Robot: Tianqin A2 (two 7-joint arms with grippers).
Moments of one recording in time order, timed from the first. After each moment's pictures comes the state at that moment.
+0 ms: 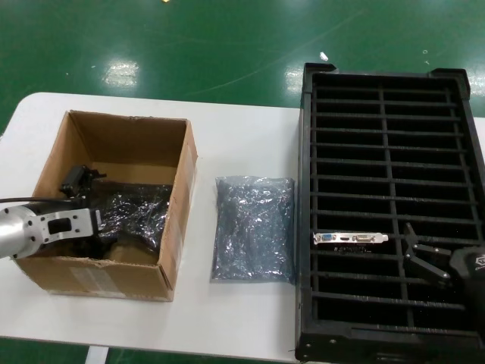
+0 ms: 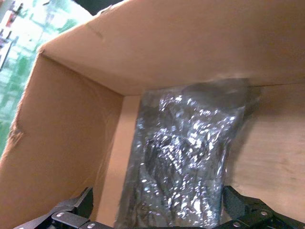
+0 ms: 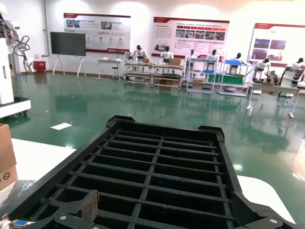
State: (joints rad) left arm -1.19 -0.45 1.82 -0.02 -1.61 0.68 1.21; right arm 0.04 0.30 -1.62 1.59 1.75 -0.04 0.02
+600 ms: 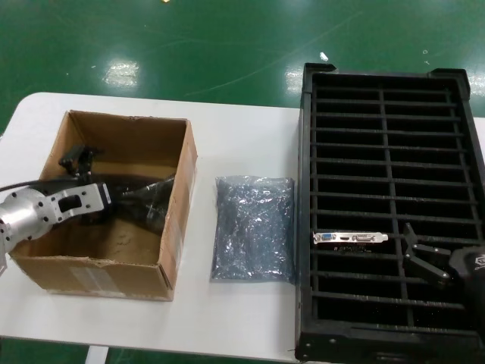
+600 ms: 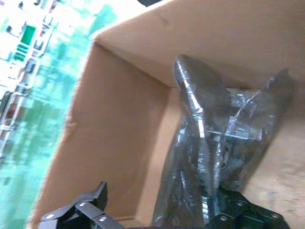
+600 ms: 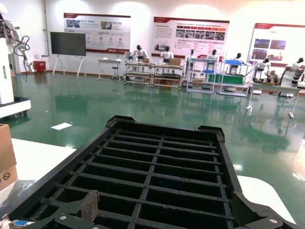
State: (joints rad) left arm -1.19 -0.40 1.71 -0.01 -1.72 0.53 1.32; right arm 0.04 0.30 -1.62 1.59 1.75 -0.04 0.02
